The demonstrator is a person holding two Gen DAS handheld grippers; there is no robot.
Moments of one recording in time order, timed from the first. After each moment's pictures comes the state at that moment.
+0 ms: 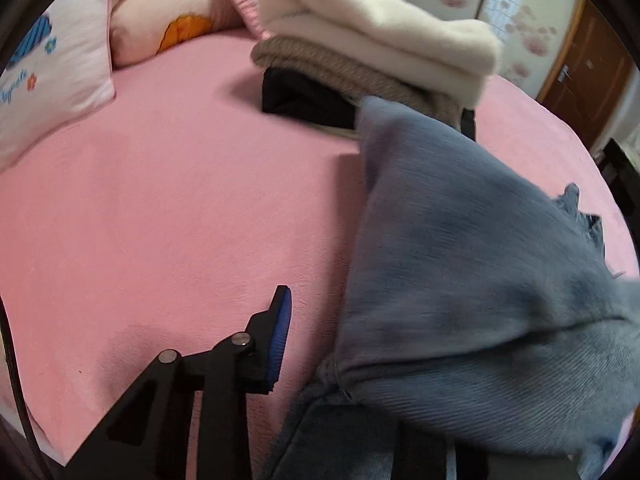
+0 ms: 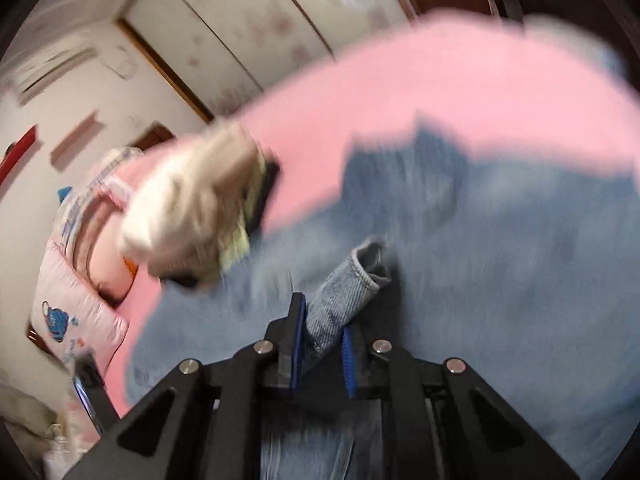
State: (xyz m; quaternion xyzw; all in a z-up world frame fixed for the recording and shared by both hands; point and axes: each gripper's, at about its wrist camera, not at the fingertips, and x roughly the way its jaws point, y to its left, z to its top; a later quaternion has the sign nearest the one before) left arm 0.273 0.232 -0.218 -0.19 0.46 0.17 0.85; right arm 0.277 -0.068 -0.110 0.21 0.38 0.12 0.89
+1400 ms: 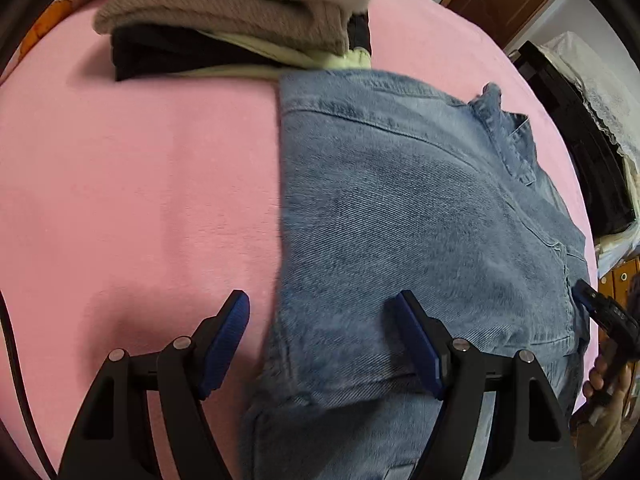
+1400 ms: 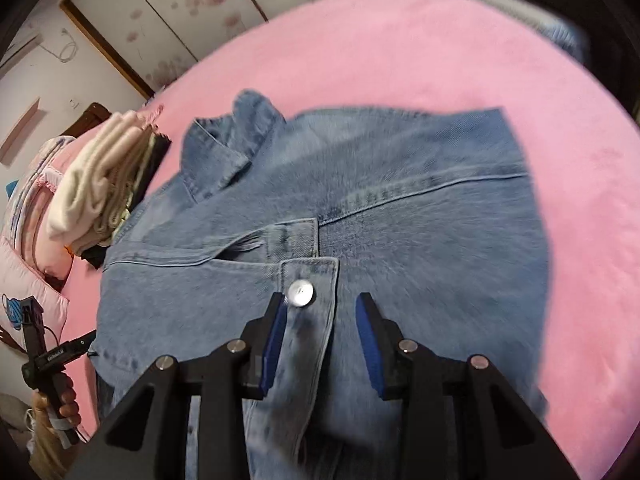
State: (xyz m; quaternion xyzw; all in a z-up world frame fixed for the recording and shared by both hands) left arm 0.316 0.228 -0.230 -0.15 0.58 -0.06 0.80; right arm 0.274 -0.219 -0.201 0.19 0.51 0.06 0.83
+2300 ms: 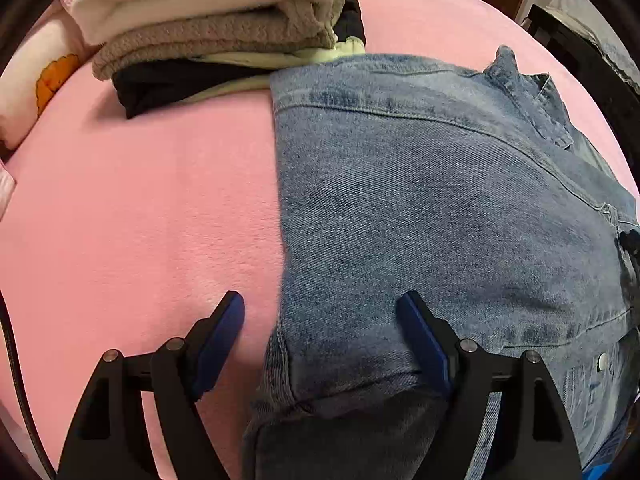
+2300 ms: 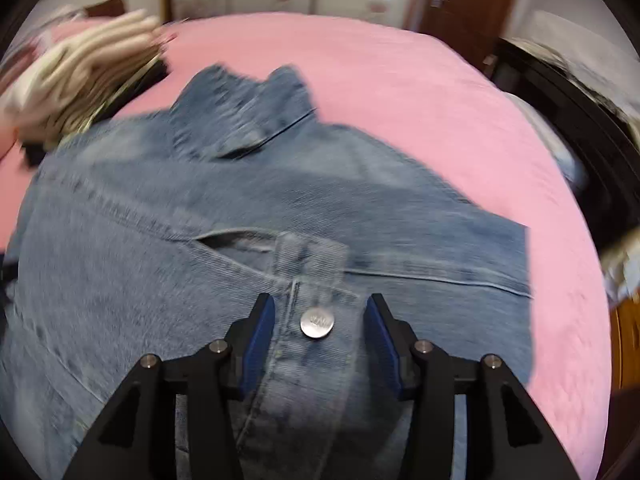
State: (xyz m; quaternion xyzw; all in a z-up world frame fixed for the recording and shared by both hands) left arm 0.309 0.196 -0.232 -0.03 0.56 0.01 0.83; right arm 0.292 -0.156 -0.196 -0.06 0.48 0.01 0.87
